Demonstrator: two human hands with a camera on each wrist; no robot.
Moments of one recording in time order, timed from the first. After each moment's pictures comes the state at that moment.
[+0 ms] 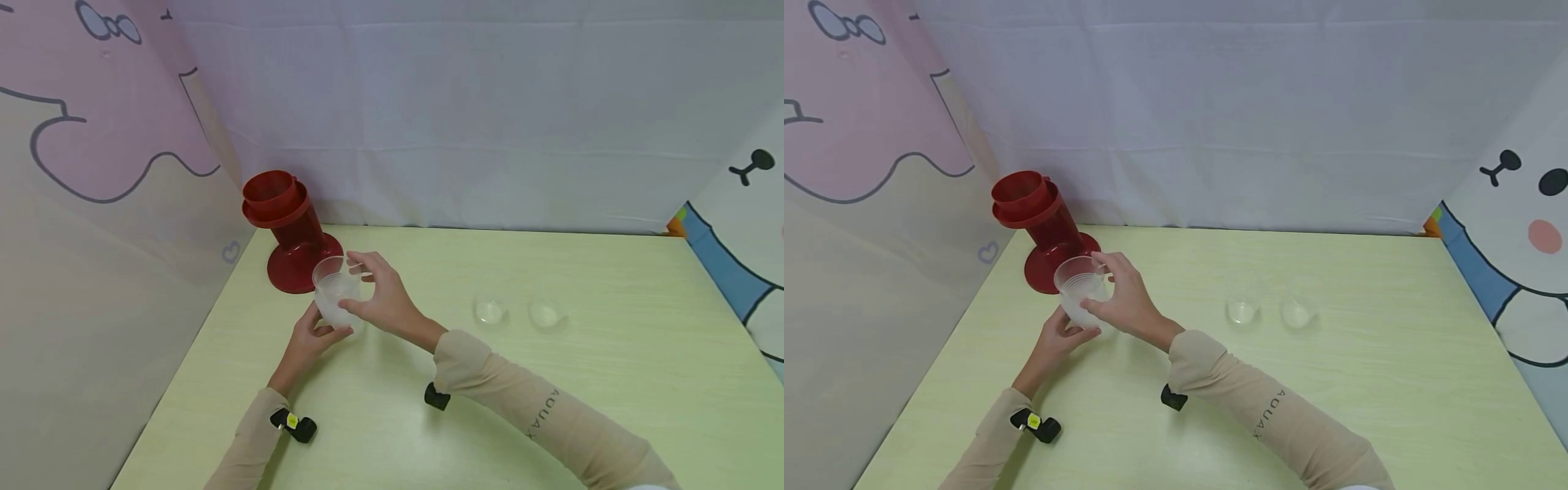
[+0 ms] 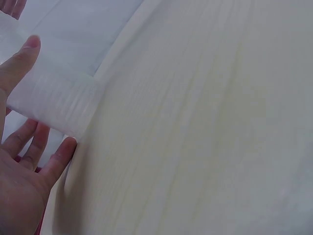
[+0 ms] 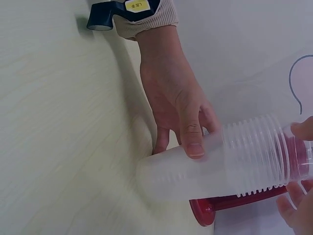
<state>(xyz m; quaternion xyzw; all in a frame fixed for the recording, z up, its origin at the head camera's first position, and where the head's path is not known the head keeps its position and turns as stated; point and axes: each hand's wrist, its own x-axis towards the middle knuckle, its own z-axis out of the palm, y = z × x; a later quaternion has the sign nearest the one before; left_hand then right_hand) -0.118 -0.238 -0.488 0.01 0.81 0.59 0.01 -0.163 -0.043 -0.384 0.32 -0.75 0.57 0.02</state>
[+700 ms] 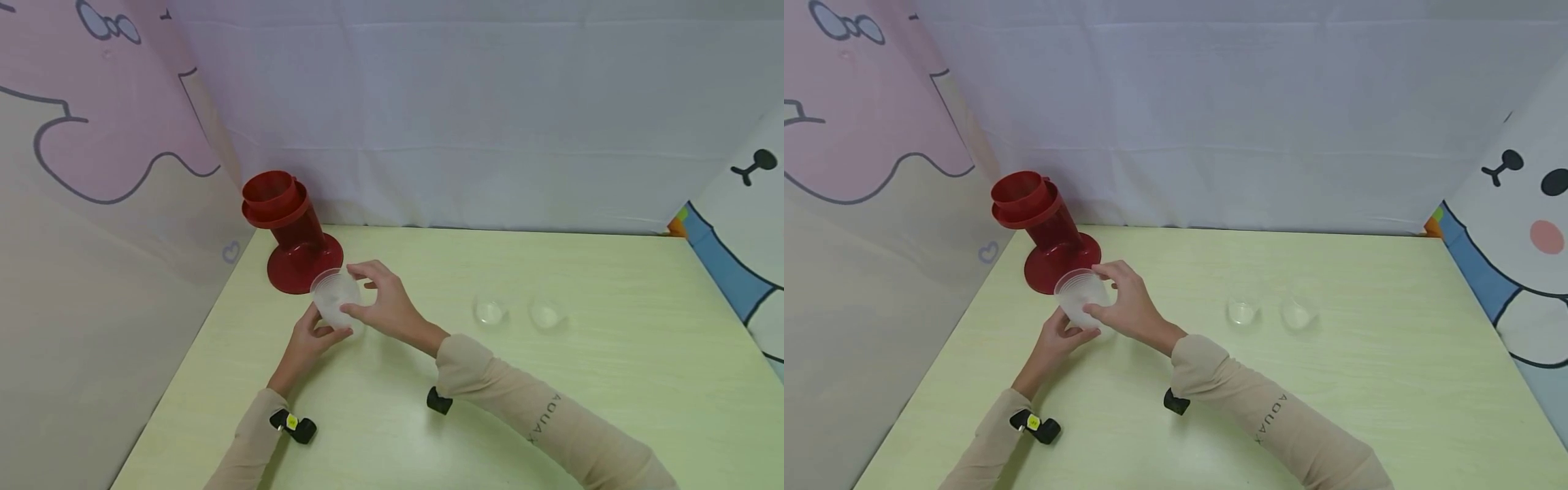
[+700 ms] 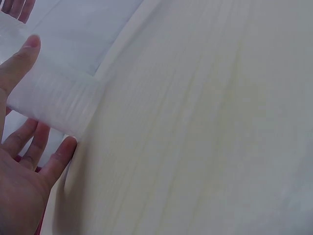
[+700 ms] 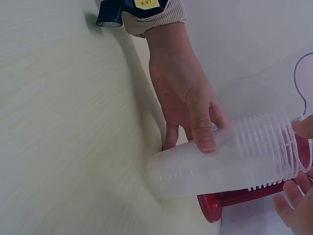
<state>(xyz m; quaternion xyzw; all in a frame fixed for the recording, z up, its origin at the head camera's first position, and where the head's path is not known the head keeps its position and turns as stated) -0.117 -0.240 -0.490 0.01 0.80 0.59 0.01 -0.161 -0.039 -0.390 0.31 -0.77 0.56 0.00</state>
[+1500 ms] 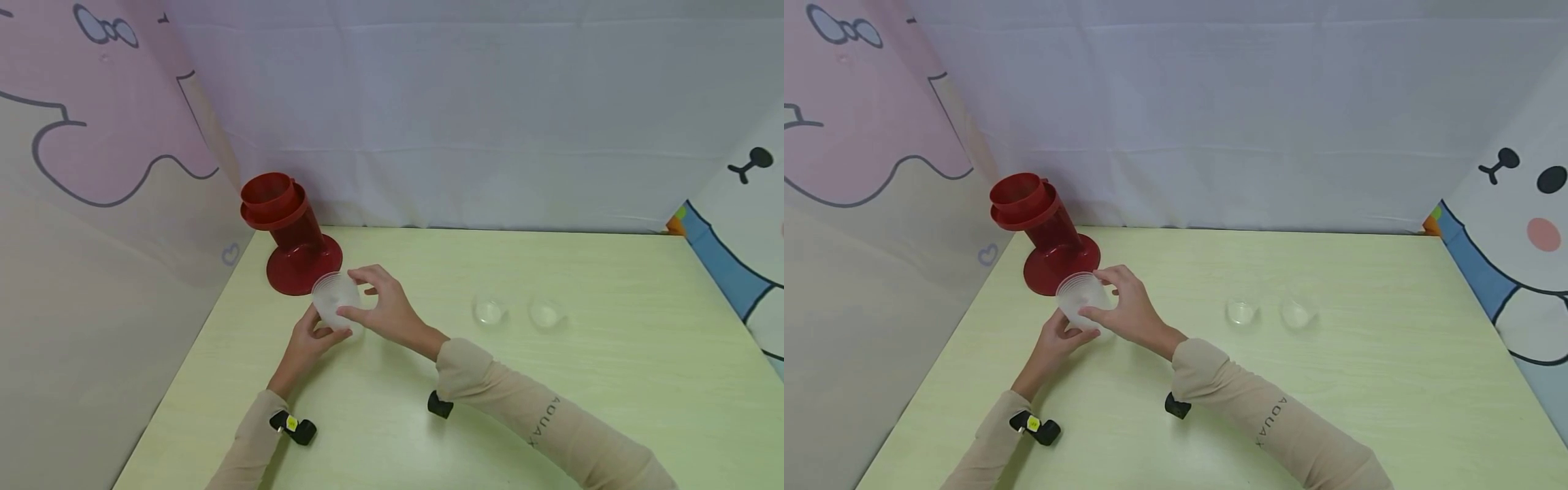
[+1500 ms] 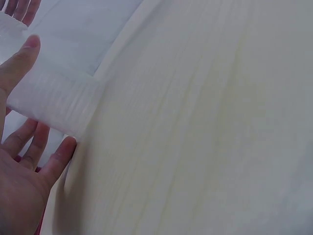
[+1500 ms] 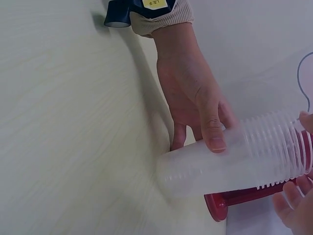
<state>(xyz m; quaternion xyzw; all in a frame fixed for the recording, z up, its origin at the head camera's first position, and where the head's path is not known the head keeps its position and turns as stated) -0.117 -0.240 -0.491 0.01 0.80 0.59 0.01 -0.157 -0.037 -0.395 0.30 -0.77 0.56 -0.01</state>
